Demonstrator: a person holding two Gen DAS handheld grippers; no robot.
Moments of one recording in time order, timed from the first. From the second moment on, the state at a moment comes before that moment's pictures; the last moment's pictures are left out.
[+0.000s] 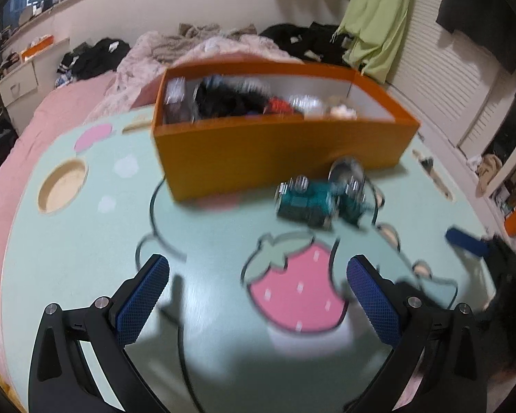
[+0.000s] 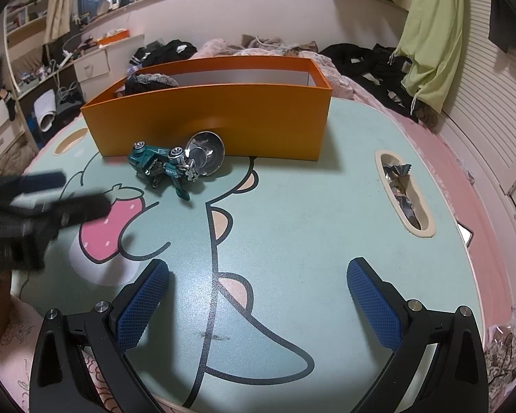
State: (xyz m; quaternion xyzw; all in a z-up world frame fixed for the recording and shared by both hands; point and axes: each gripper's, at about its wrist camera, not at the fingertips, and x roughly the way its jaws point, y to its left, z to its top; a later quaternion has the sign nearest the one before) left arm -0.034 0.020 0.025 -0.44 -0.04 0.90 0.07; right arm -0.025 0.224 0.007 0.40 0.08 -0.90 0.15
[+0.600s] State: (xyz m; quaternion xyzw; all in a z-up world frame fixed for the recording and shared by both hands) left arm -0.077 0.070 0.026 -0.44 0.02 0.89 0.11; right arm -0.022 0.222 0.006 0.40 0.08 -0.90 0.15
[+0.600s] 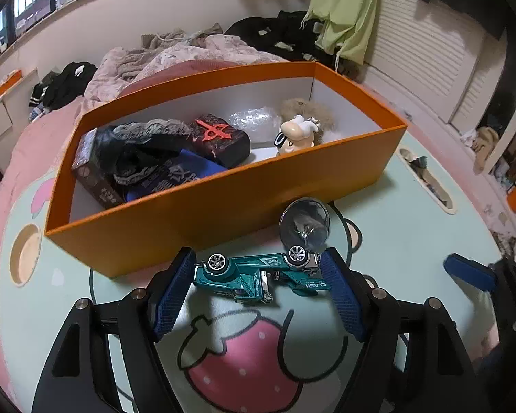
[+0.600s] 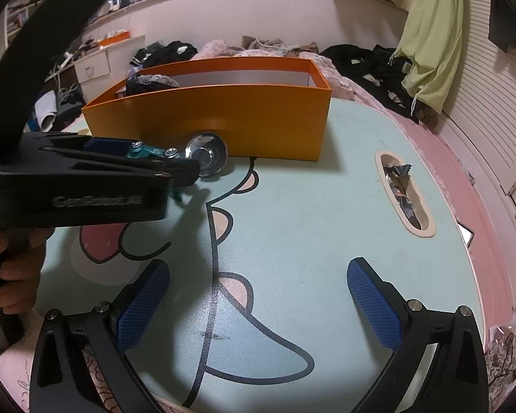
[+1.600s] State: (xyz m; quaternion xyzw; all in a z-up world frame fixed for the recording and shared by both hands) left arm 0.014 -0.008 0.044 -0.38 -0.07 0.92 0.08; right arm -0.094 0.165 0.041 0.41 0.05 -0.89 0.20
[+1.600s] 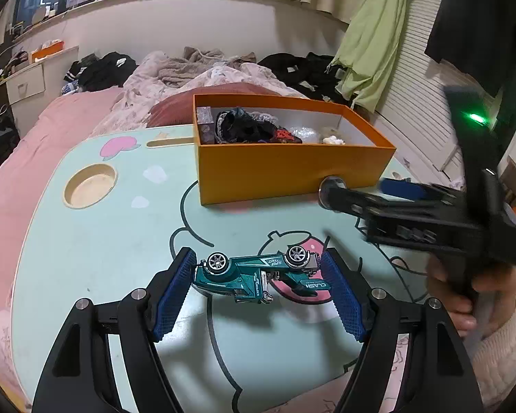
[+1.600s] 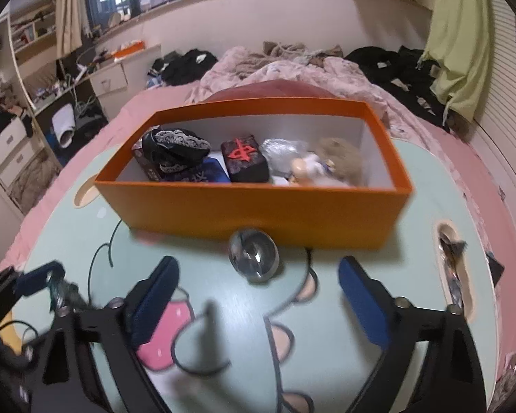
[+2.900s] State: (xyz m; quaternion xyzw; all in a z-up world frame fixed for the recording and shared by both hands) left arm -0.043 0.007 0.066 -0.37 0.03 0.92 0.12; right arm -0.117 0.216 0.084 0.36 -0.02 -0.90 0.25
